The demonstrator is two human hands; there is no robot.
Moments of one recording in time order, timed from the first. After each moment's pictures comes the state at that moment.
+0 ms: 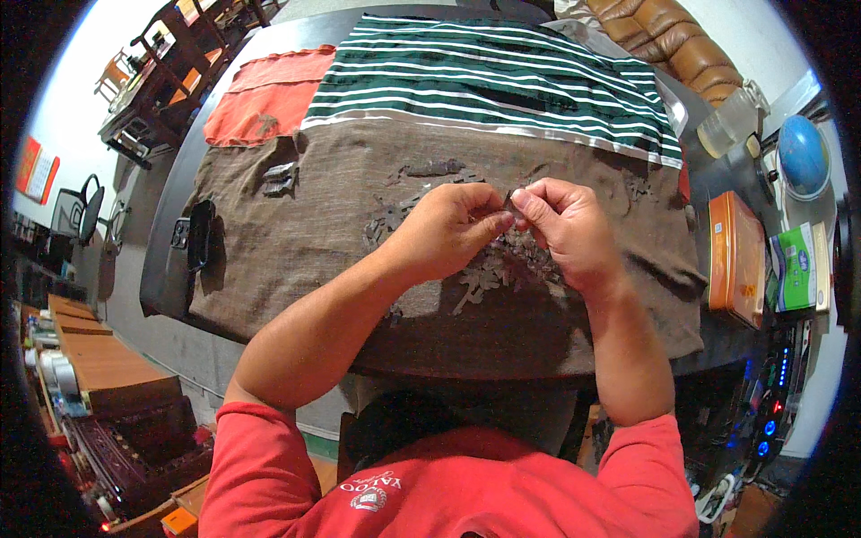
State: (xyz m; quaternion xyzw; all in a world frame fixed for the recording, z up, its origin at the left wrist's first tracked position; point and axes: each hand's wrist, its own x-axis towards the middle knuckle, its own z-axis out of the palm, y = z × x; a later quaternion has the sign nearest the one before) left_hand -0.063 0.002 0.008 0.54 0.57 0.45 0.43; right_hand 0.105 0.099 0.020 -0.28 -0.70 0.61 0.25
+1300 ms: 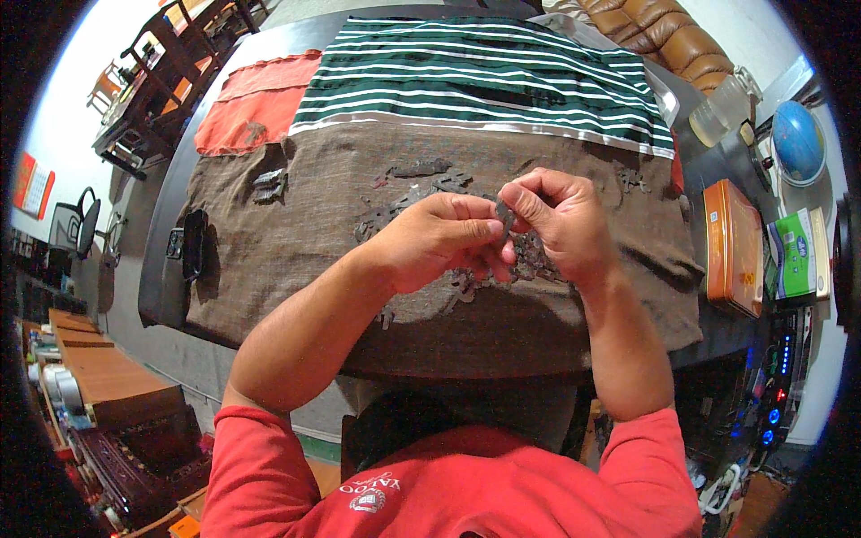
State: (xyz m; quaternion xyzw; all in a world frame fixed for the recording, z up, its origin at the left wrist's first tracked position) left_hand -0.066 -0.001 0.007 0.35 0.34 0.49 0.73; right_hand 0.108 0.102 0.022 -0.26 -0.71 0.60 0.28
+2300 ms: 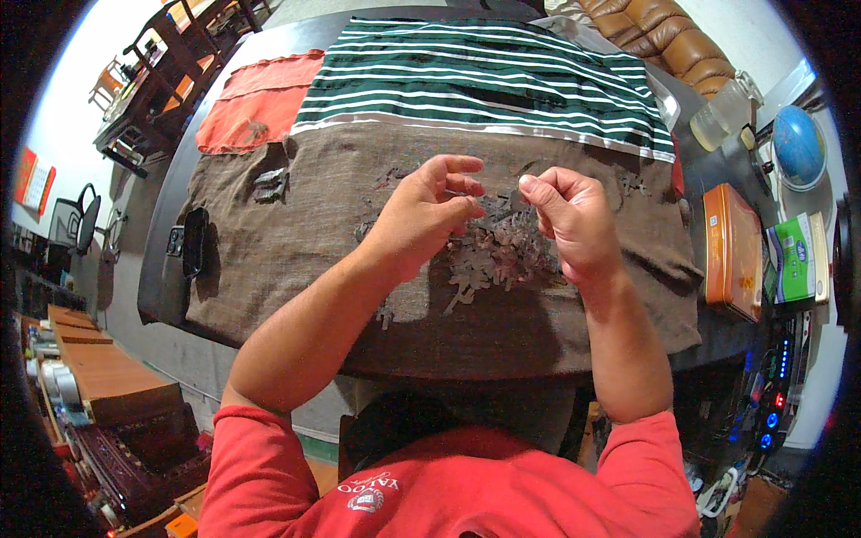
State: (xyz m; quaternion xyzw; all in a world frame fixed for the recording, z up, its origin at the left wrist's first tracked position) left_hand -0.063 0.010 0.002 0.33 0.51 0.63 0.48; right_hand 0.109 0.104 0.020 -0.30 -0.62 0.64 0.33
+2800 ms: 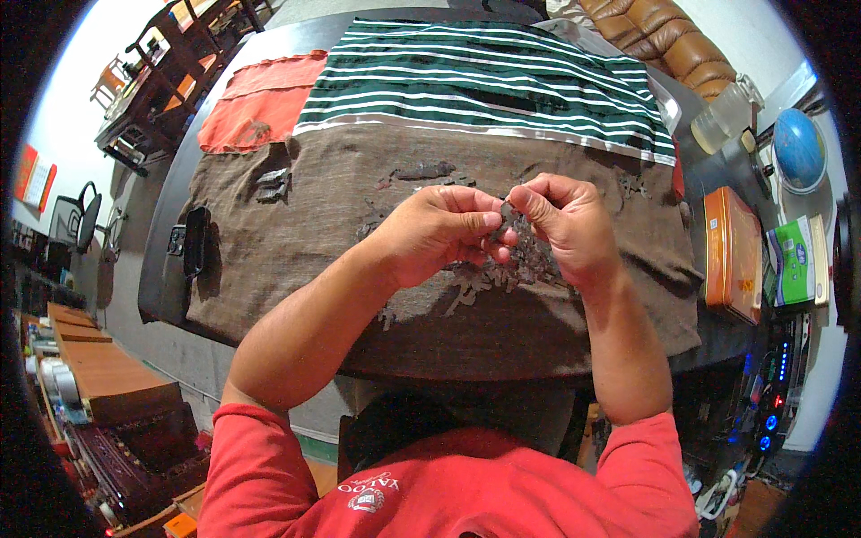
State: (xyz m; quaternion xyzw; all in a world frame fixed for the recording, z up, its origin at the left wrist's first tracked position) left_hand -0.072 0.004 0.002 0.29 0.35 0.53 0.72; right_hand 0.110 0.103 0.023 -0.24 -0.64 0.68 0.28
